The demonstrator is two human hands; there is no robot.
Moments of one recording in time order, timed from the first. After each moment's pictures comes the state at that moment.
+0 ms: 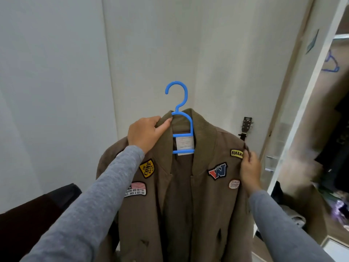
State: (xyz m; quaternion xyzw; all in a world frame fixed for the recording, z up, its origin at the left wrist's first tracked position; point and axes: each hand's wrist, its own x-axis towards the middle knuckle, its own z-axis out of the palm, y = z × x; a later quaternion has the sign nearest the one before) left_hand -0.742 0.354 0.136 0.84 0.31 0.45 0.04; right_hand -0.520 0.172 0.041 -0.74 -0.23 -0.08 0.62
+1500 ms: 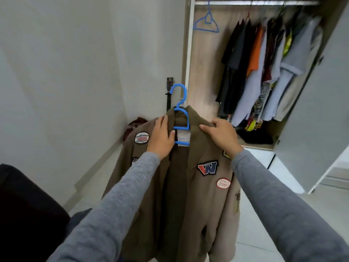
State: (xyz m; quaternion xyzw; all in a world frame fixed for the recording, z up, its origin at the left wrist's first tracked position) left_hand -0.745 0.094 0.018 0.89 0.11 0.27 0.34; right_hand -0.676 -0.085 0.059 -0.89 -0.20 -0.07 0.42
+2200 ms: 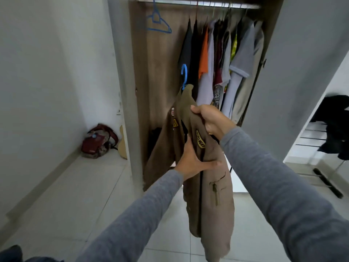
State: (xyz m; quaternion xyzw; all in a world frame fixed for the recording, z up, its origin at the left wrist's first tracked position) left_hand -0.555 -0.188 -0.027 0.79 -0.07 0.09 0.61; right_hand -0.509 -0.246 0.116 -0.68 0.00 0.16 0.72
